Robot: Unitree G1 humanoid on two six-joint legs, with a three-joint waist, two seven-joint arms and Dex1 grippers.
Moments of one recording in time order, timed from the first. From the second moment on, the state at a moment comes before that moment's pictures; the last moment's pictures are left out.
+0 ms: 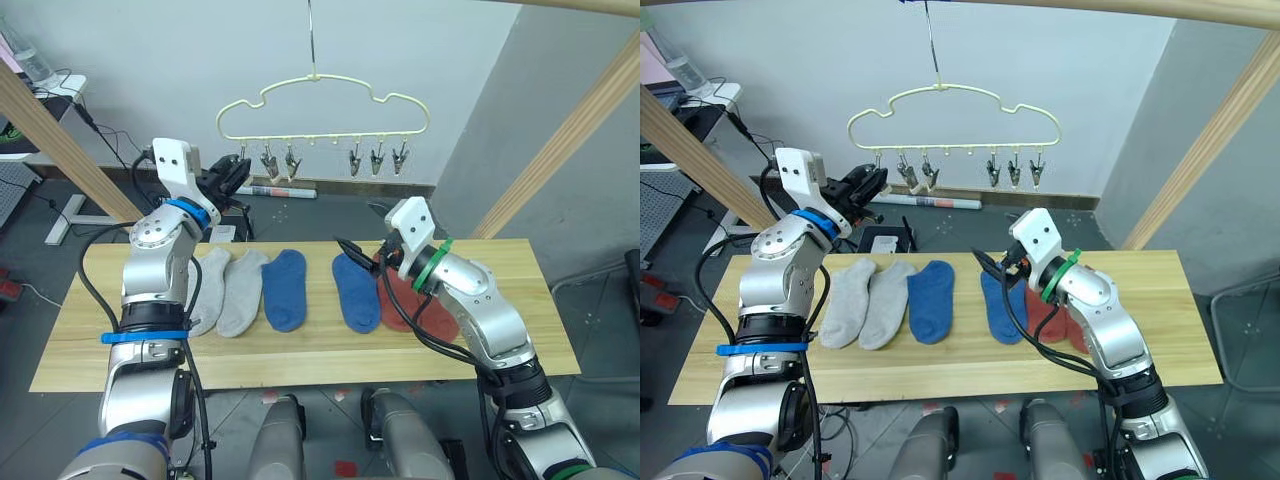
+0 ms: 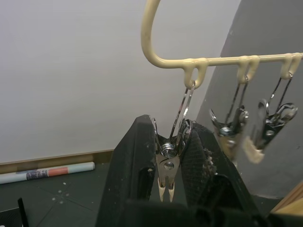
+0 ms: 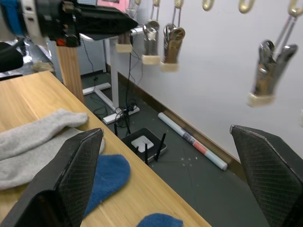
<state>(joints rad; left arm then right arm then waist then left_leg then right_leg) -0.71 0.45 0.20 0.37 -0.28 0.19 -0.53 -0.44 -0.27 0.19 -0.19 0.13 0.37 0.49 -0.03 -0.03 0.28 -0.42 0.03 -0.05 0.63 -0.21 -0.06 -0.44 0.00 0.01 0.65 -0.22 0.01</state>
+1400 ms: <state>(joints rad) -0.77 0.58 0.27 0.27 -0.66 0.96 -0.68 -0.36 -0.45 0.07 0.02 0.05 0.50 0.43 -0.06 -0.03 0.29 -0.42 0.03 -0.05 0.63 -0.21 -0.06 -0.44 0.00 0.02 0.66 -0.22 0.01</state>
